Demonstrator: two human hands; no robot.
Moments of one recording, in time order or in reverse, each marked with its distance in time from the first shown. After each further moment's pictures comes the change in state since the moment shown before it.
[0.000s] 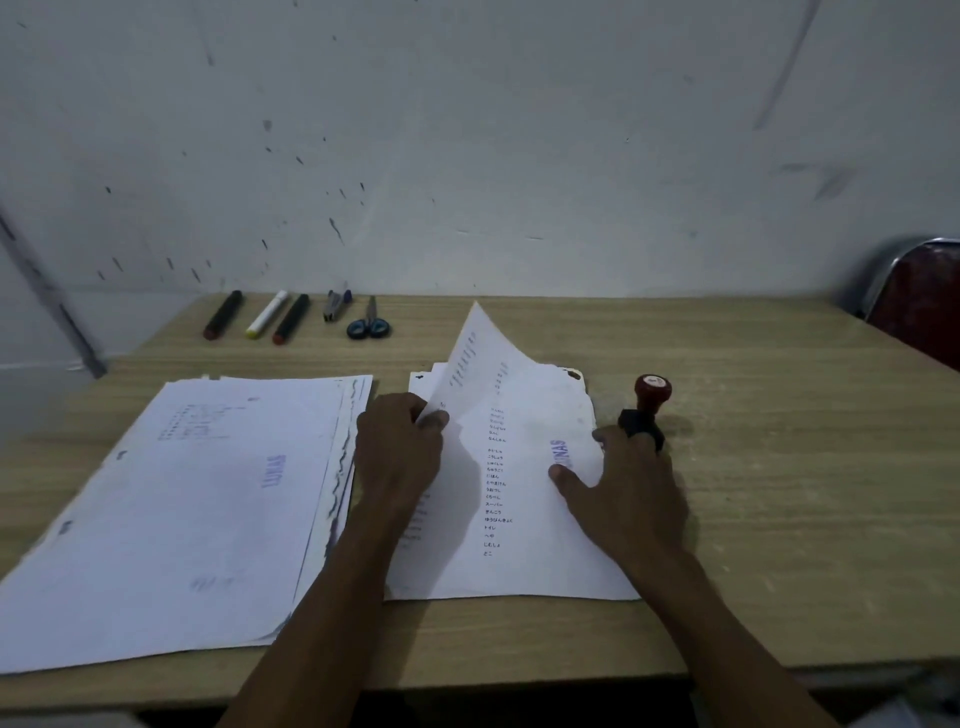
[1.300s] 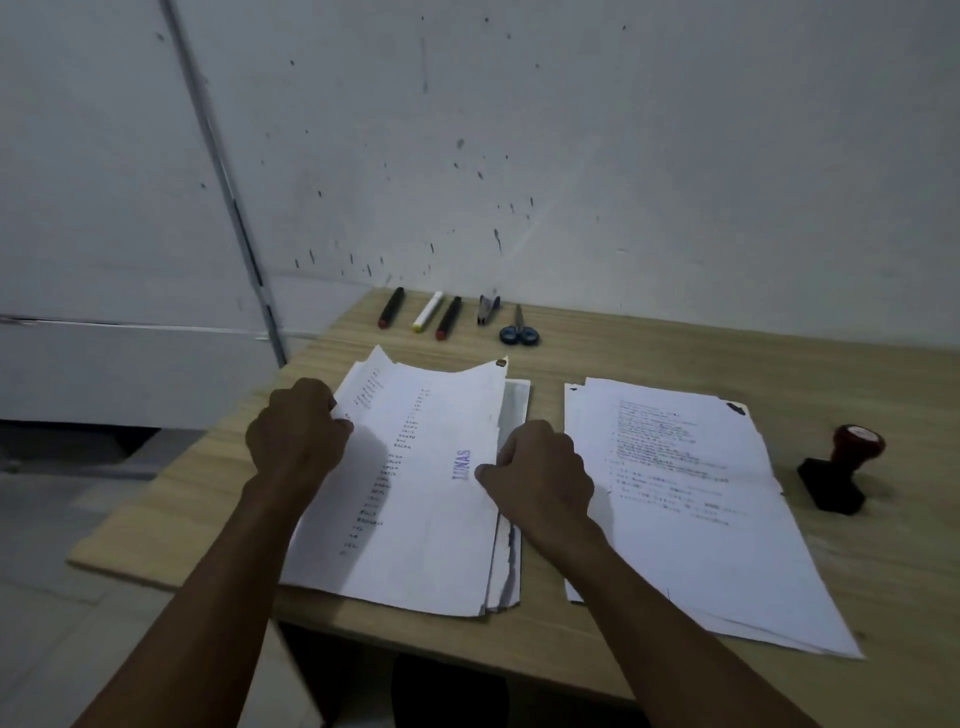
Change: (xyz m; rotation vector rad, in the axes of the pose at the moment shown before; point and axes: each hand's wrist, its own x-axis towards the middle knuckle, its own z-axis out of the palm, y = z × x) left_hand 0.046 -0.149 -0.188 0.525 0.194 -0.224; right_hand -0.052 -0.194 0.077 0.185 -0.283 -0.256
